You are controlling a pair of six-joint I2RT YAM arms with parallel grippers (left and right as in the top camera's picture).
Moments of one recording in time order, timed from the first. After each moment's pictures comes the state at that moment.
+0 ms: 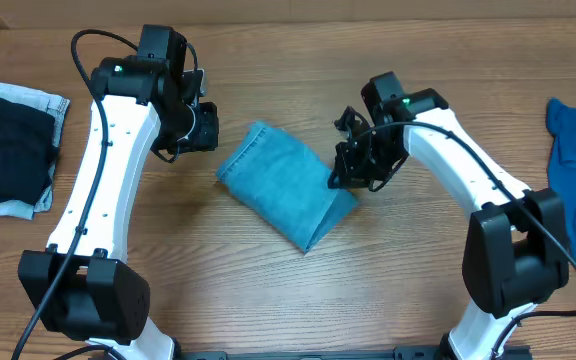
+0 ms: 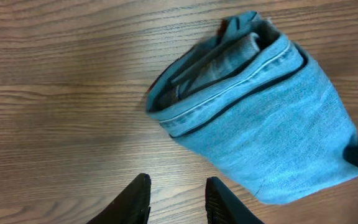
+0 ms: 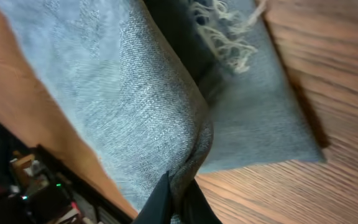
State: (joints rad) left arm -0.13 1.80 1.74 -1.30 0.18 -0.19; right arm 0.32 1.91 1.45 -1.08 -0.56 0.15
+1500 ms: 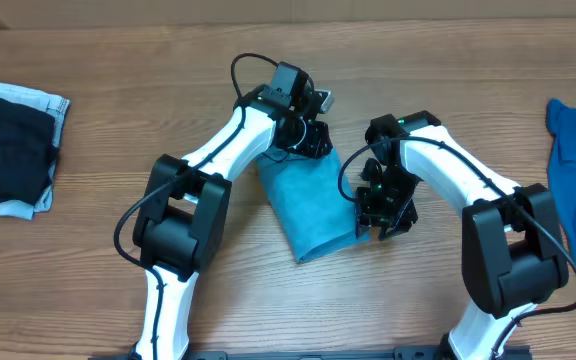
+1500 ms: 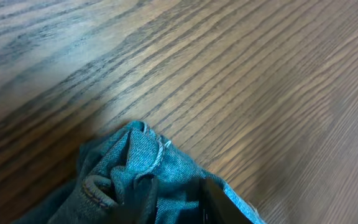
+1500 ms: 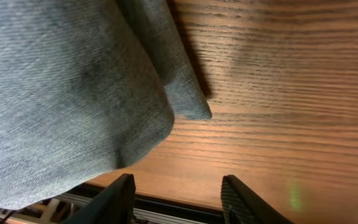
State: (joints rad) left arm -0.44 2.23 1.67 -0.59 0.50 -0.16; right arm 0.32 1.91 1.30 -1.31 -0.33 0.25
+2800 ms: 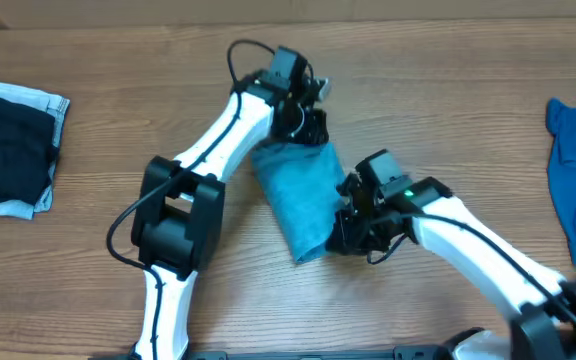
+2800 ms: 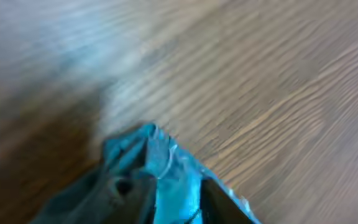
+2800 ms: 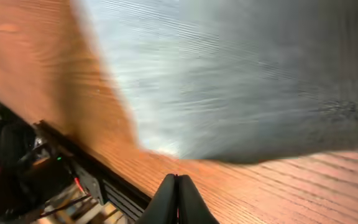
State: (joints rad) left arm -0.43 2.23 1.83 -0.77 0.45 -0.16; right arm 0.47 1.48 0.89 -0.76 -0.60 0.43
